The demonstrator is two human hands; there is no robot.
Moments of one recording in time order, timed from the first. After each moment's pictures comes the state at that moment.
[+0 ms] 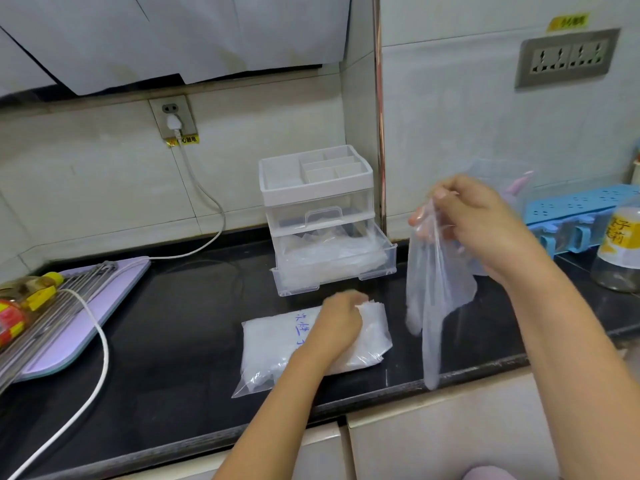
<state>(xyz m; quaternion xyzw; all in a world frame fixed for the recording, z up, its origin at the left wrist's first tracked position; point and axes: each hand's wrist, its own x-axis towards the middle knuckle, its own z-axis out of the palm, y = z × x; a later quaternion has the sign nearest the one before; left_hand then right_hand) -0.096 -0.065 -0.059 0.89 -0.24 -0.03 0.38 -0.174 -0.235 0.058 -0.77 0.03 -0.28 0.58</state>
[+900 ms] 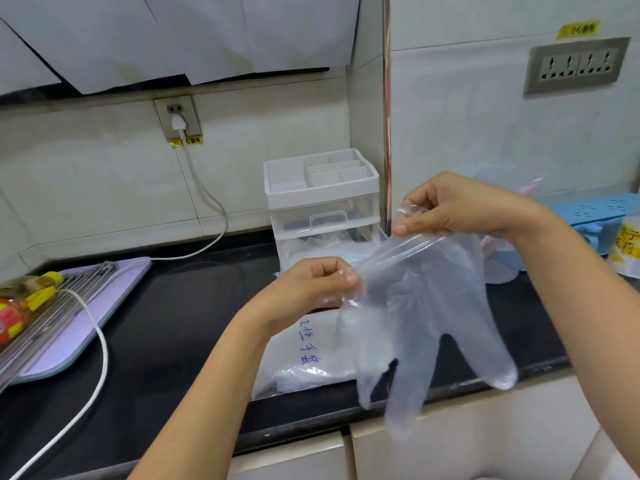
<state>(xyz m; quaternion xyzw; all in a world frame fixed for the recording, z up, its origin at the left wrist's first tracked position) -0.104 -0.008 0.025 0.71 -0.35 -0.22 0.57 -0.149 -0.244 0.100 -0.92 -0.13 -0.06 0.37</state>
